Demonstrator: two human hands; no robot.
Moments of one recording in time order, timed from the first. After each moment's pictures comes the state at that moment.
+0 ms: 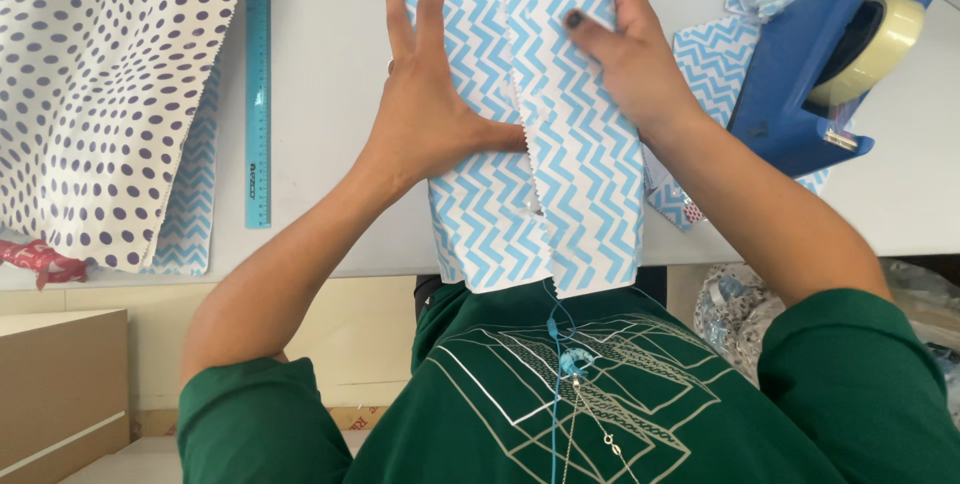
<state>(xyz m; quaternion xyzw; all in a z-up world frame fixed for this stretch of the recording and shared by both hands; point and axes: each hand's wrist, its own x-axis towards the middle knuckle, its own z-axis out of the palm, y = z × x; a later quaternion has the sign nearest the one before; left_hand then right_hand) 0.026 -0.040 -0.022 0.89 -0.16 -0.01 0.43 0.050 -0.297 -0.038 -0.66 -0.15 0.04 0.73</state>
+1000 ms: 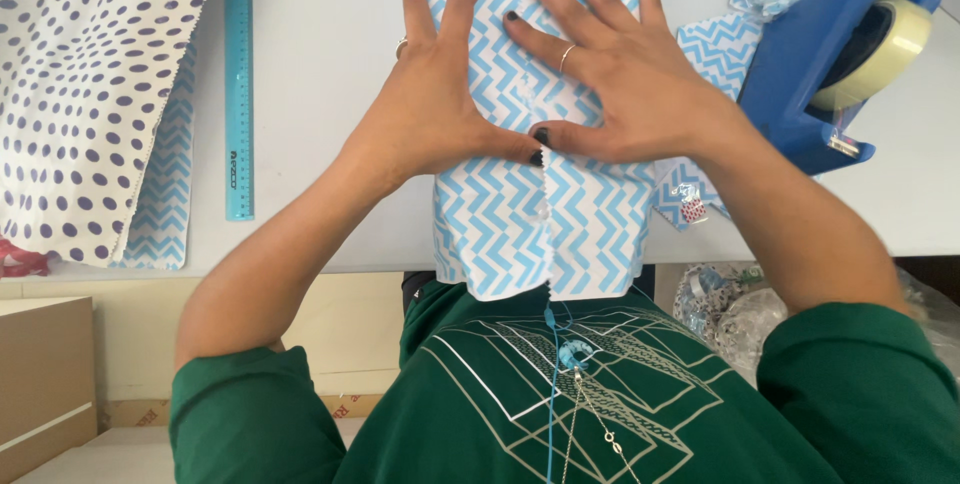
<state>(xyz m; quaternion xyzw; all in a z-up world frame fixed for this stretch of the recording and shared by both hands) 0.024 -0.041 0.018 0.89 -0.16 -0.15 0.39 0.042 -0.299 -0.003 -0.91 -0.40 -0.02 0.13</state>
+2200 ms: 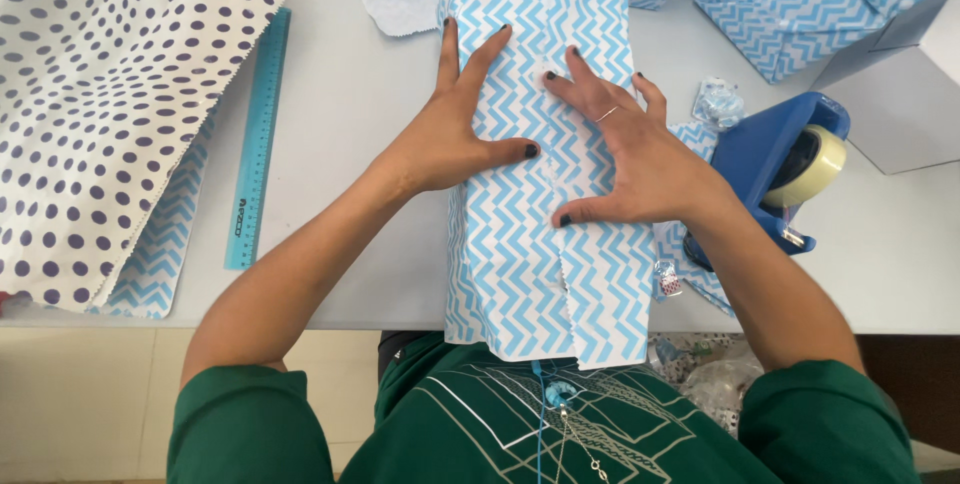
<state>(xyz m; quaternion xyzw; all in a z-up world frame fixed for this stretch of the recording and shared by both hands) 0.071 -0.020 -0.007 0.82 -0.18 -0.16 0.52 0.048 -0.289 0.027 -0.92 -0.35 0.08 0.18</state>
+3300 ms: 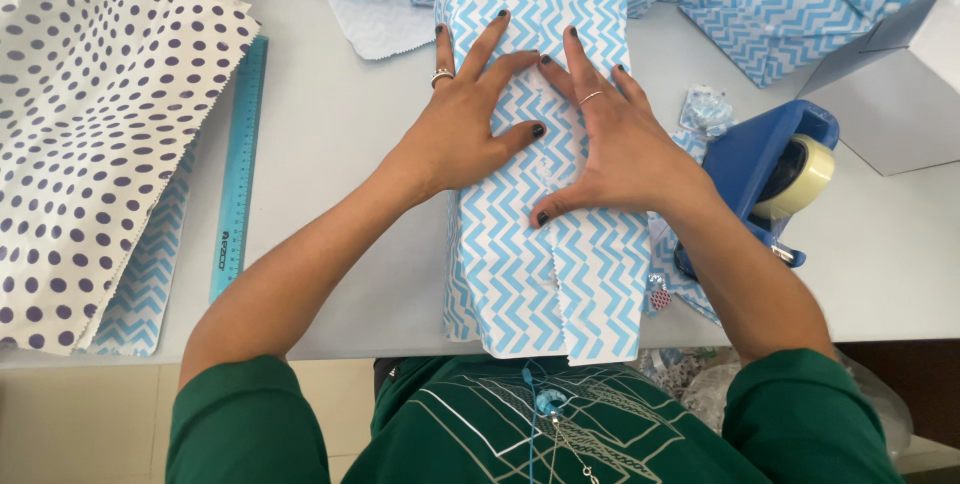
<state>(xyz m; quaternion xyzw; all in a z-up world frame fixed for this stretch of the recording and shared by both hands) 0.109 -0.057 -0.018 0.86 -0.28 -0.05 0.42 0.074 -0.283 0.036 -0.94 -0.24 0.11 0.23</state>
